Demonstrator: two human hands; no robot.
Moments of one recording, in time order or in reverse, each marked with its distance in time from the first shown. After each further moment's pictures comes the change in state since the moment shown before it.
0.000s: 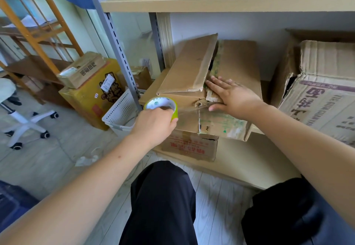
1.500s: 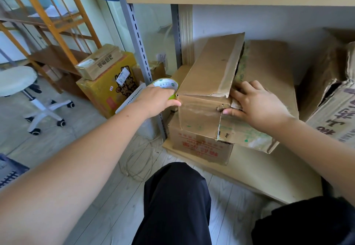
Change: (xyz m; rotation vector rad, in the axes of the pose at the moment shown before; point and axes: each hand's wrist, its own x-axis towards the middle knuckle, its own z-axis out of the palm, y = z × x) left_hand 0.052 -0.081 0.016 -0.178 -0.235 0.005; right_hand -0.002 -0.021 0.008 -0.153 0.210 0.010
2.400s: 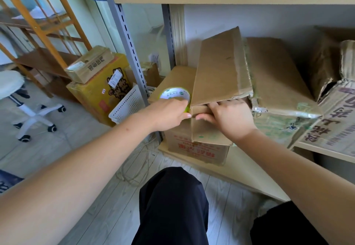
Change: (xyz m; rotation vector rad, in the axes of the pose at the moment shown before) left_hand -0.004 0.043 -0.001 -0.187 -0.111 0.171; right_hand 0.009 -0.056 0.017 -0.013 0.391 -0.020
